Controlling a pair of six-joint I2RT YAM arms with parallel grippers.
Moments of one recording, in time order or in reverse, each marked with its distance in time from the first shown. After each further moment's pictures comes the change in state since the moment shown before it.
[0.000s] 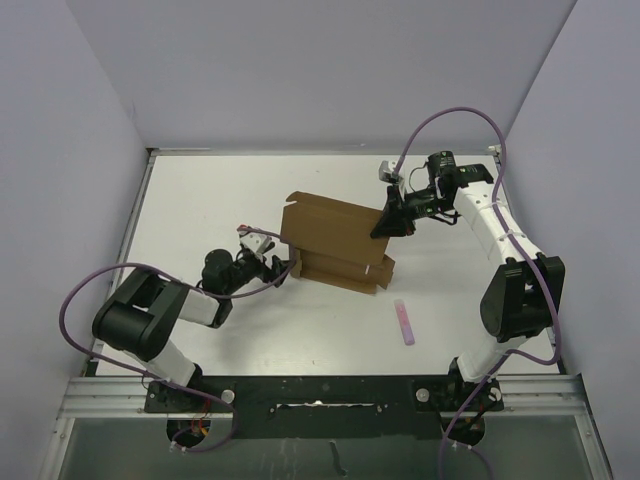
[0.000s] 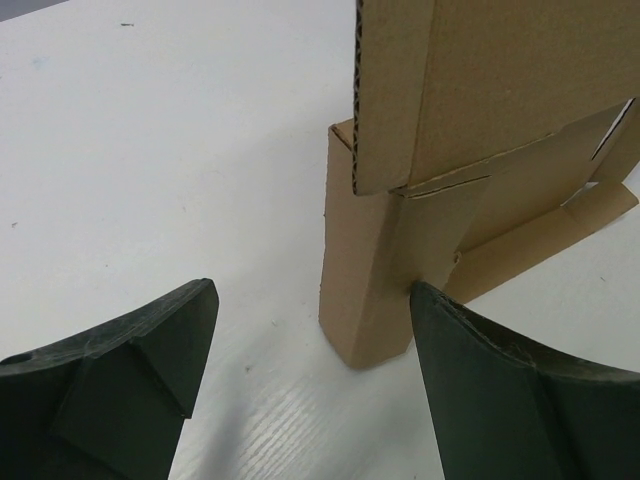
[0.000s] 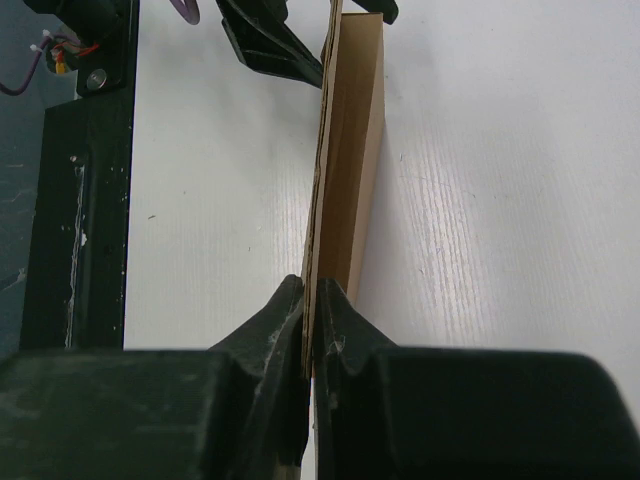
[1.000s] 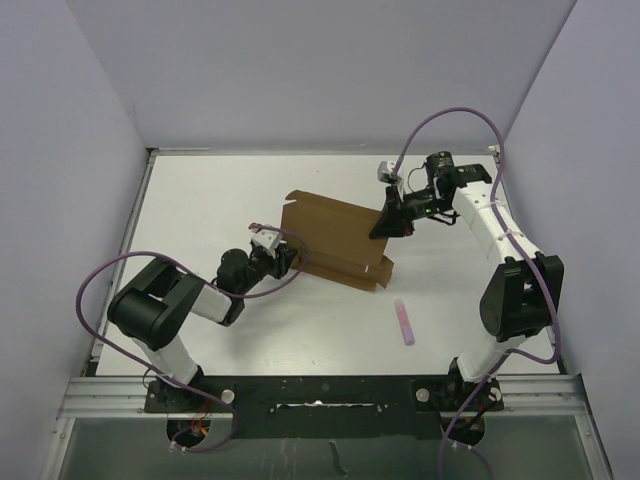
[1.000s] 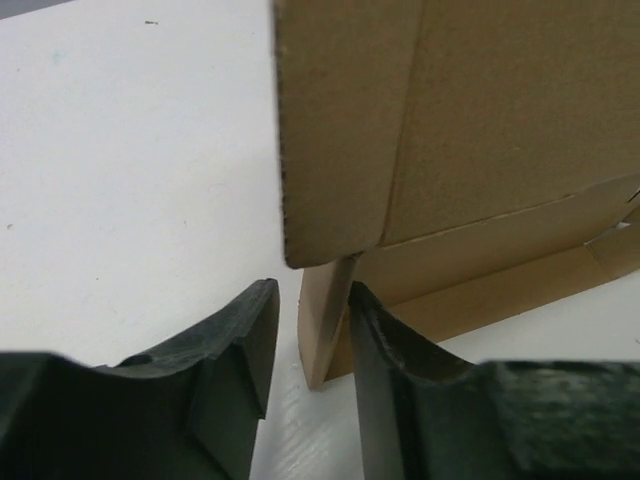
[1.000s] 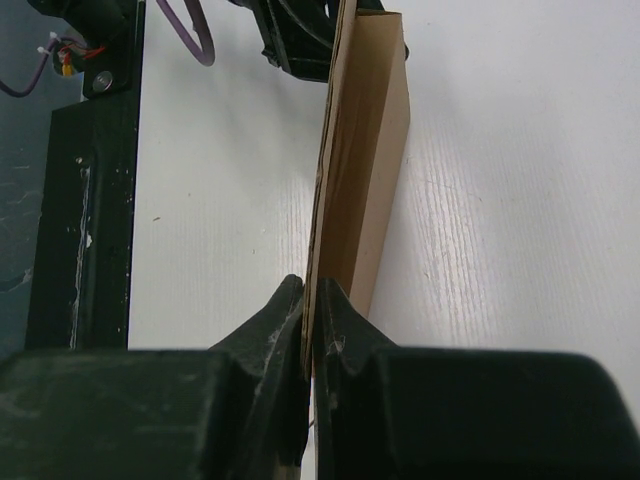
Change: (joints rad) left arm -0.106 0.098 0.060 0.045 -0.208 -0.027; right arm 0.006 0.005 0.000 -0.004 -0.006 0.000
